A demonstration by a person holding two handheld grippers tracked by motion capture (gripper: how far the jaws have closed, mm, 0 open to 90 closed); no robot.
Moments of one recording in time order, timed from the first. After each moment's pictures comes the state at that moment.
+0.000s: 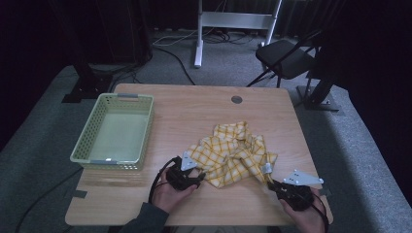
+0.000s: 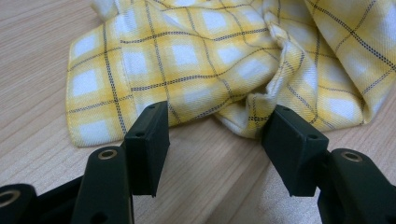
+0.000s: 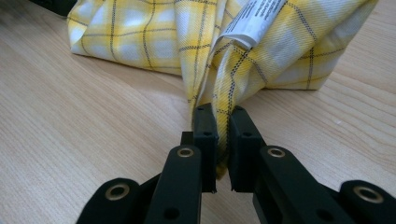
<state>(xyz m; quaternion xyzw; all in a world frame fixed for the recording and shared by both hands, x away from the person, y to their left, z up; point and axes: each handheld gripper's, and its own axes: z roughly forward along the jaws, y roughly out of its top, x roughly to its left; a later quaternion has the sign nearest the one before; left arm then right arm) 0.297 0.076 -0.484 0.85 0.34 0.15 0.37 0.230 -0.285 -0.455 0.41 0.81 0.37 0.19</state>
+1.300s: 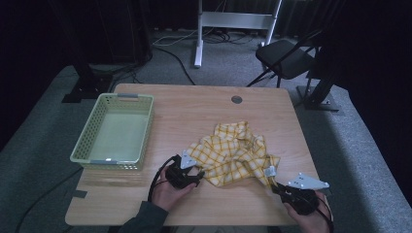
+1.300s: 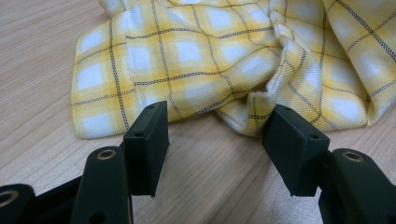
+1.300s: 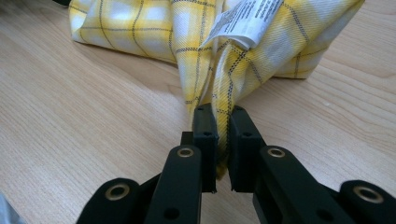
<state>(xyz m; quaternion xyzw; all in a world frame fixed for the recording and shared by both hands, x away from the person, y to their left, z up) 0.302 0.078 -0.484 0.85 0.35 0.16 0.37 0.220 -0.295 -0.456 0.42 0.81 0.37 0.19</state>
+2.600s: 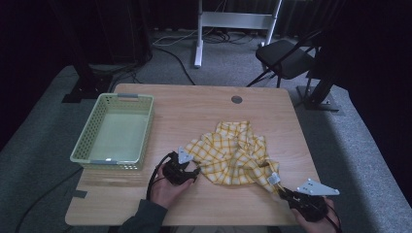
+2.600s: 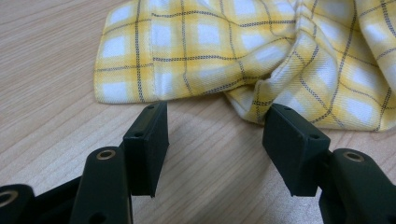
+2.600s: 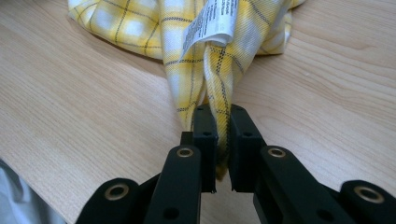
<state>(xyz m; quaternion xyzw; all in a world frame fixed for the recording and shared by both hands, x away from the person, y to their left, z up) 0.310 0.084 -0.480 0.84 0.39 0.17 0.35 0.203 -0.313 -0.456 0.43 0.80 0.36 0.19</state>
